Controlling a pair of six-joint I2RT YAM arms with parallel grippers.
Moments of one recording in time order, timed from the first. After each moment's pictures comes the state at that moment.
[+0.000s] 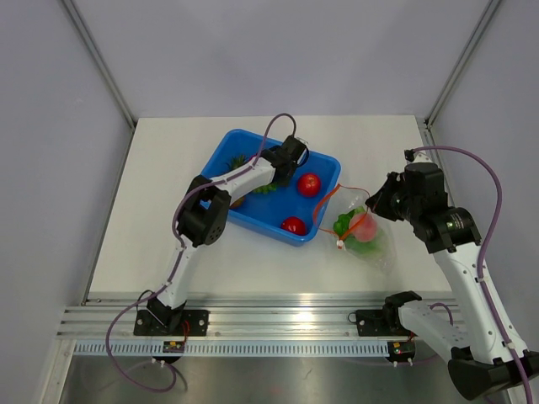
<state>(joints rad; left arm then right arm) -0.68 2.34 1.94 -0.59 -0.32 -0.06 0.25 0.90 1.14 -0.88 -0.02 0.56</state>
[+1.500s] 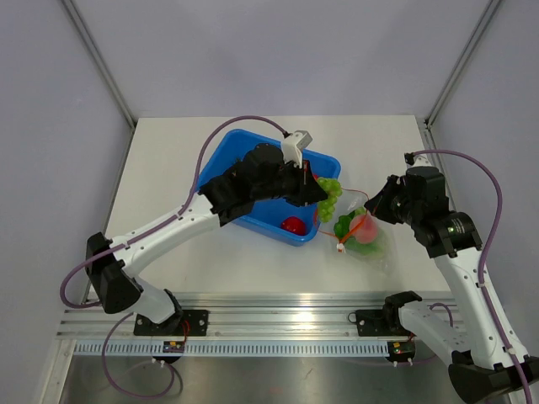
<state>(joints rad) -0.92 1.47 1.43 -0.32 0.21 -0.60 0.25 0.87 1.11 -0.88 -0.05 0.57</state>
